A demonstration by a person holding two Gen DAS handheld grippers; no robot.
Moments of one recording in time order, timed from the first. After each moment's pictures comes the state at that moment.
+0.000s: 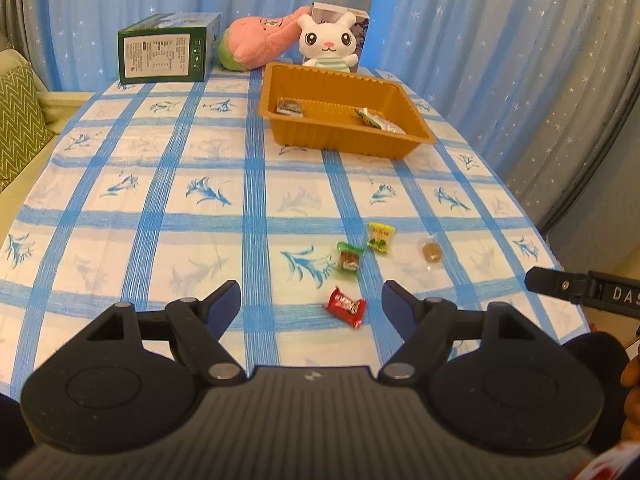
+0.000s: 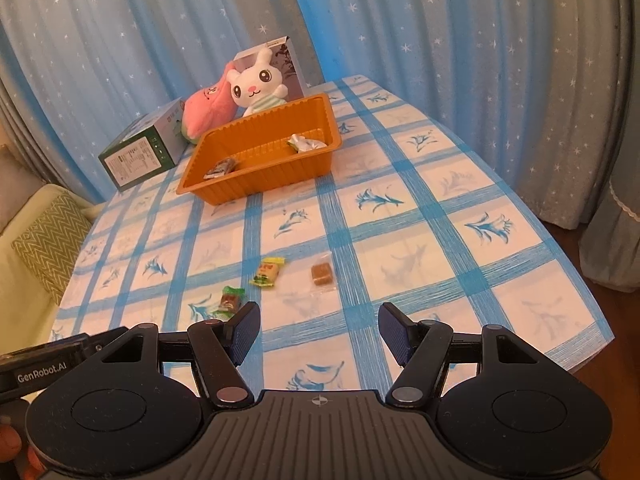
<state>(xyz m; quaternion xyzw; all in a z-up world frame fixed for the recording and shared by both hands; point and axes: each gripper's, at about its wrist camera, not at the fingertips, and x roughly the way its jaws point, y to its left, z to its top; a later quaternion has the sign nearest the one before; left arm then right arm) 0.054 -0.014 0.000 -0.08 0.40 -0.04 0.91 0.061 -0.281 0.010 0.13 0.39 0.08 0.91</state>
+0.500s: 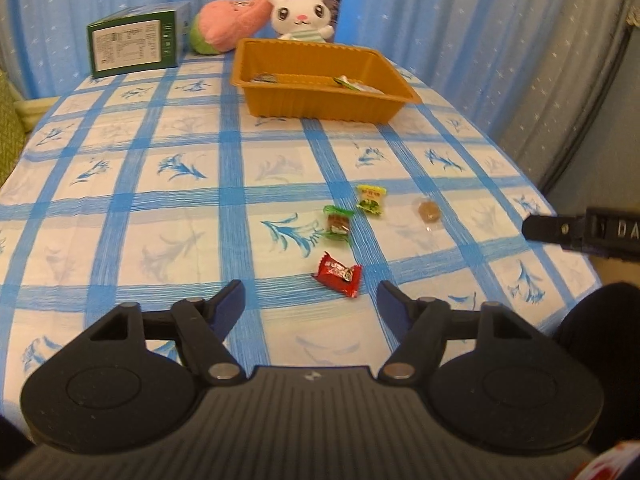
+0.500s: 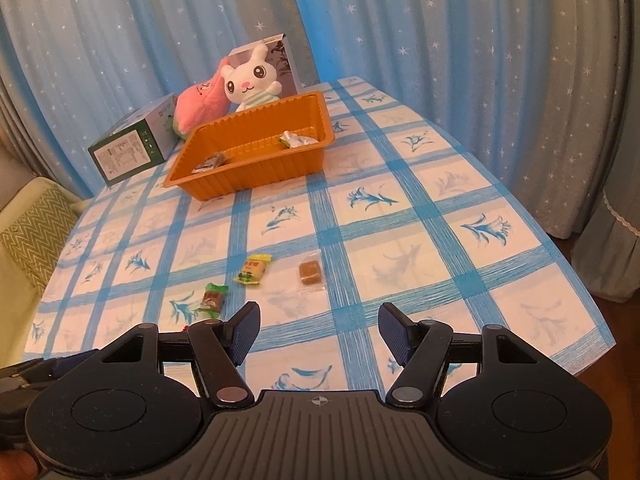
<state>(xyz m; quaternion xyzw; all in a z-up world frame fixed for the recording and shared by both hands) 0.057 -0.031 -0.042 -0.04 0.41 -0.07 0.91 0.068 -0.278 -0.009 0.11 0.39 0.07 0.91</state>
